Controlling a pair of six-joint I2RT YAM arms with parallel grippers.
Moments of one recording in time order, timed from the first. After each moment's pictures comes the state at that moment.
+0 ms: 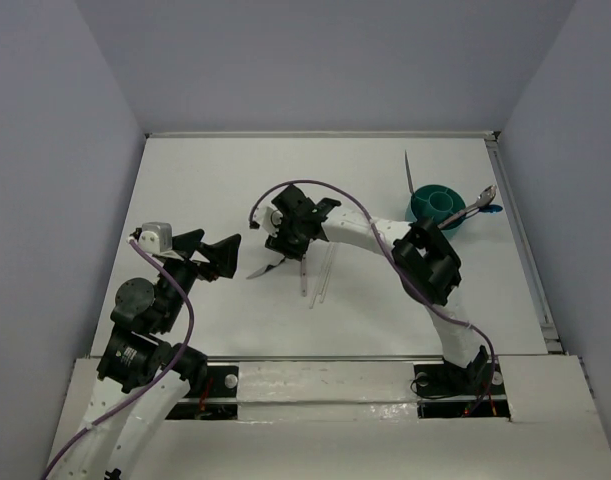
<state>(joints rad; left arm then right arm) -0.43 0.31 0.62 -0.23 -0.08 -0.38 0.85 2.17 1.72 -0.55 -0.14 -0.47</state>
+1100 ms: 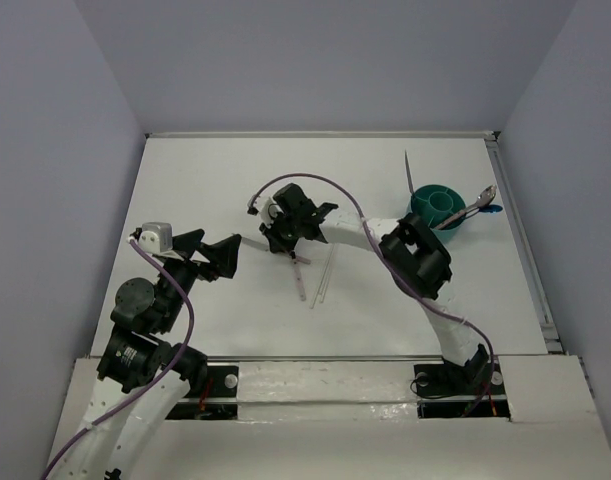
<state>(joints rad) -0.43 0.31 0.62 -0.23 -0.08 -0.38 0.82 2.28 1.75 -0.33 -0.32 -0.25</state>
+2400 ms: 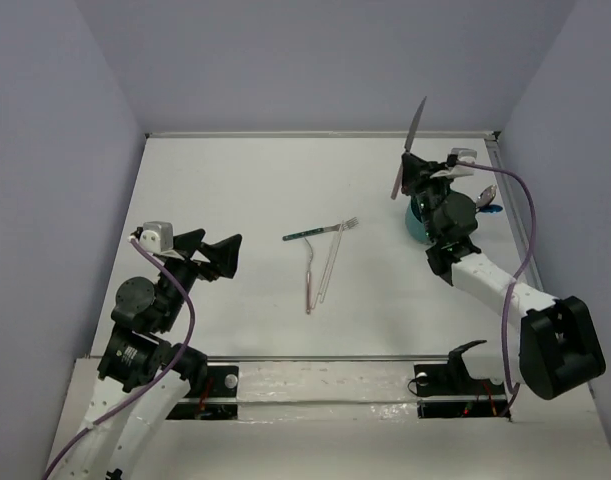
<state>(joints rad) -0.42 0.31 0.62 -0.23 -0.06 -0.38 0.40 1.29 0.71 0.88 0.19 0.28</state>
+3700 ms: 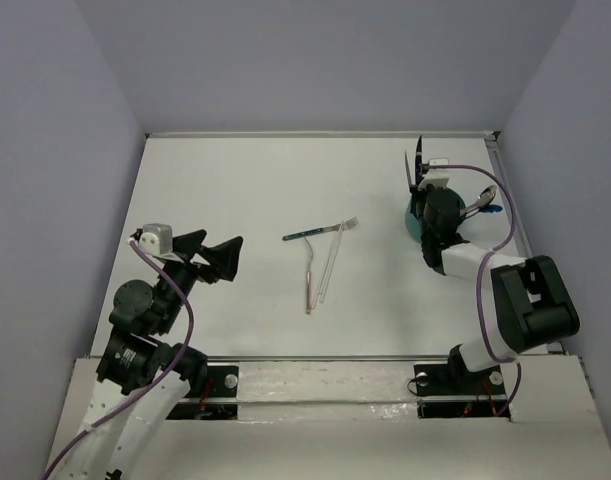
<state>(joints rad) -0.43 0.30 0.62 -0.23 -0.03 -0.38 0.25 1.51 0.67 0.77 0.34 -0.09</state>
